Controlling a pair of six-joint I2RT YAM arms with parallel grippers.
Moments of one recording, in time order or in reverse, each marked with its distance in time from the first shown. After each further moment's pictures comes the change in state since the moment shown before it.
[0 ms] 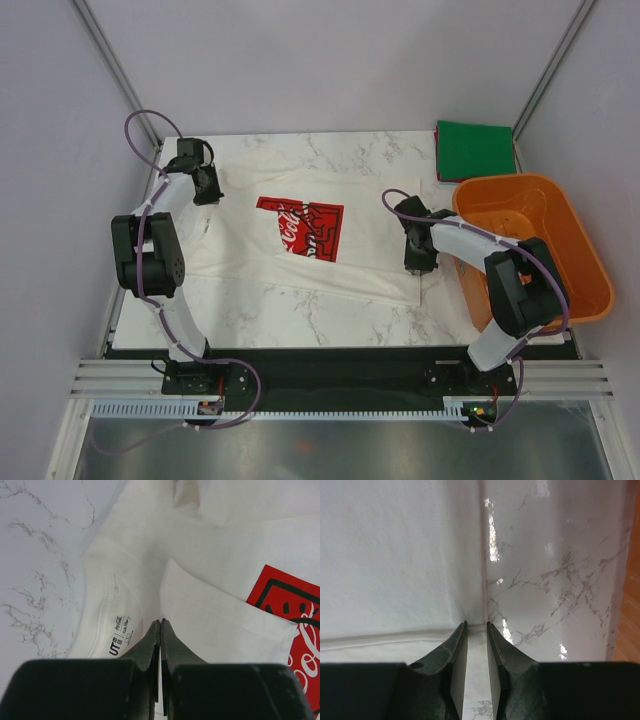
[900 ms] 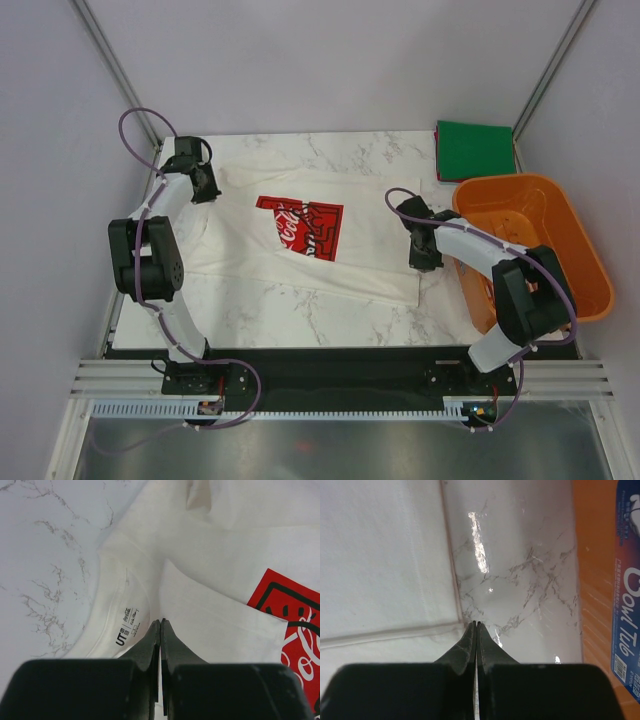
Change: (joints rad) left arm 0.000 -0.035 -0.008 -0.001 -0.048 -0.029; right arm 0.006 -0.053 -0.009 -0.034 0.094 0.014
